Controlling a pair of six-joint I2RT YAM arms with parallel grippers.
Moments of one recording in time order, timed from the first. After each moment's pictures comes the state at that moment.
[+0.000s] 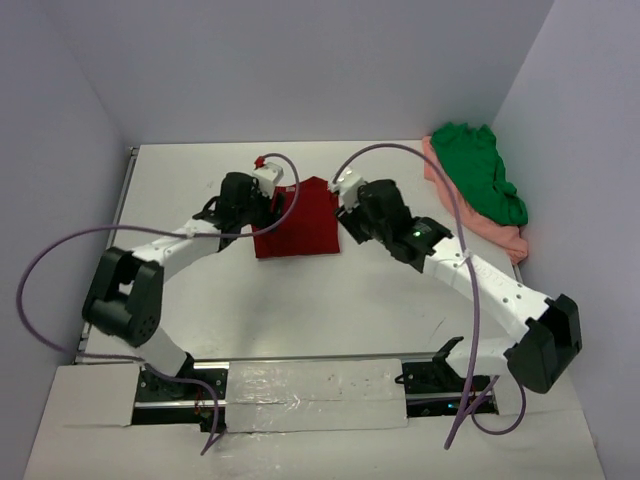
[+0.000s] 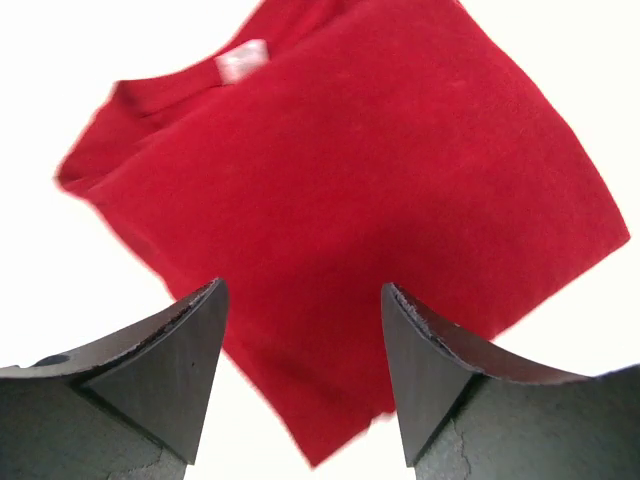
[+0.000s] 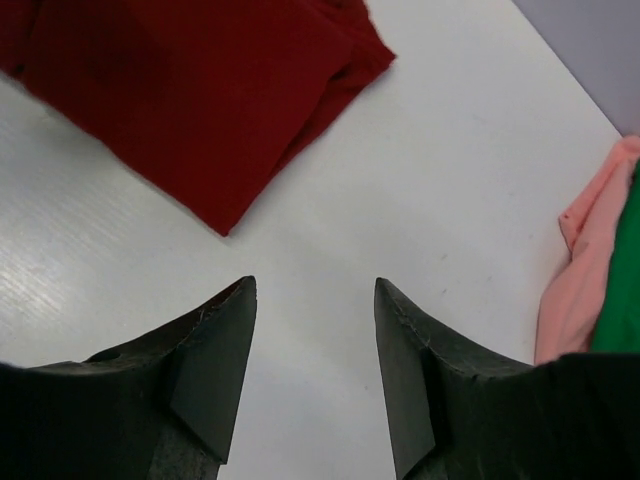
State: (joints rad) left arm -0.46 1.68 1.05 0.03 0.09 0.06; right arm 0.63 1.24 1.09 -0.42 0.18 -0.27
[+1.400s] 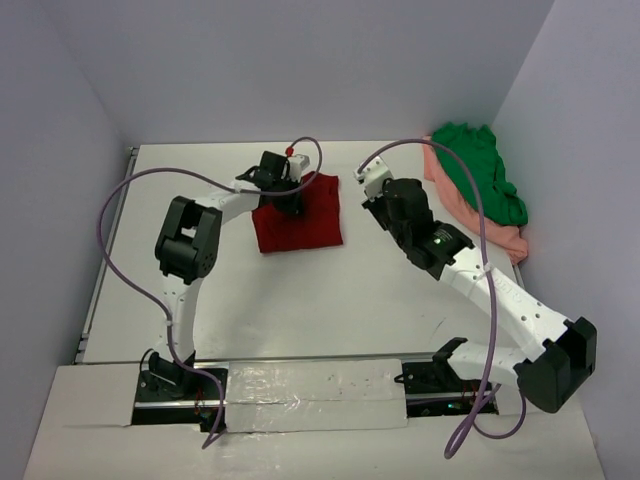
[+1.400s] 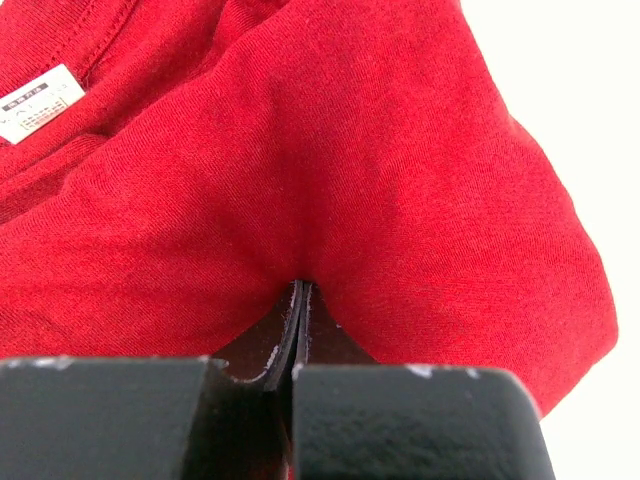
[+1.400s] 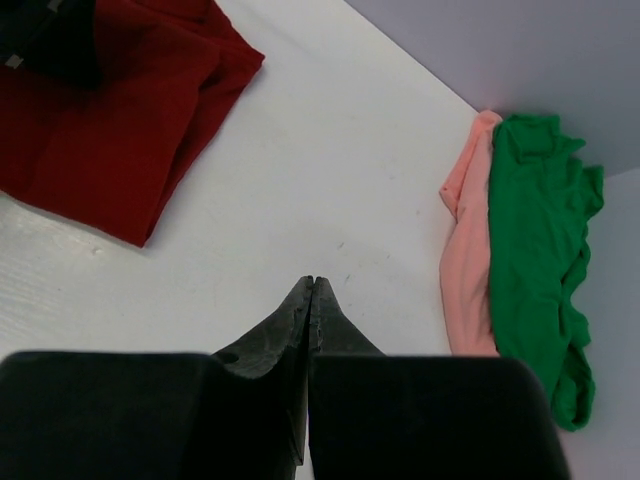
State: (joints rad) left arm -0.45 2.22 1.62 -0.26 0.29 -0.10; right arm 0.61 1.16 1.04 -0.32 0.38 -0.33
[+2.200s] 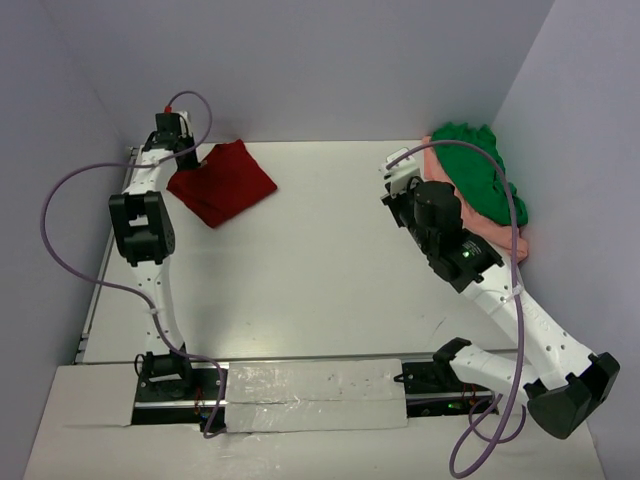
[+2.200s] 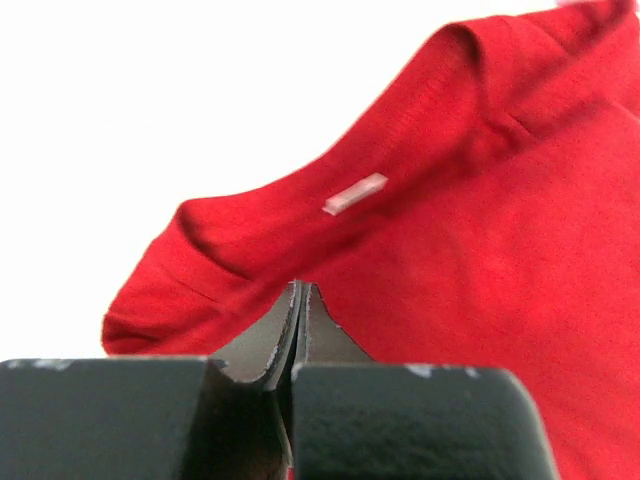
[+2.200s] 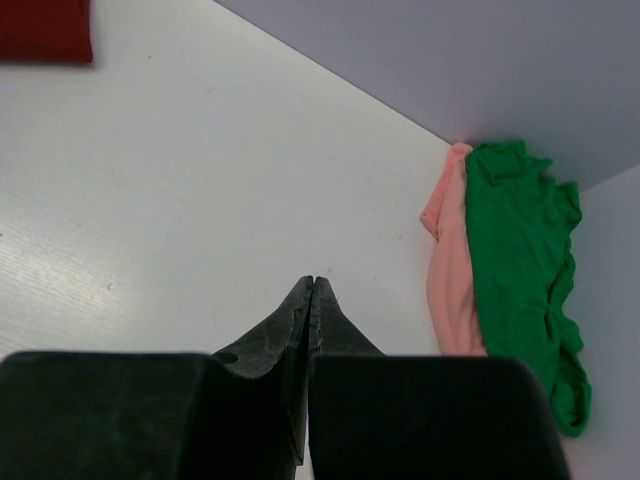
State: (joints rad) left arm 0.05 2.41 2.11 -0.48 -0.01 -0.07; right arm 0.56 1.00 1.04 -0.32 0.32 -0.29
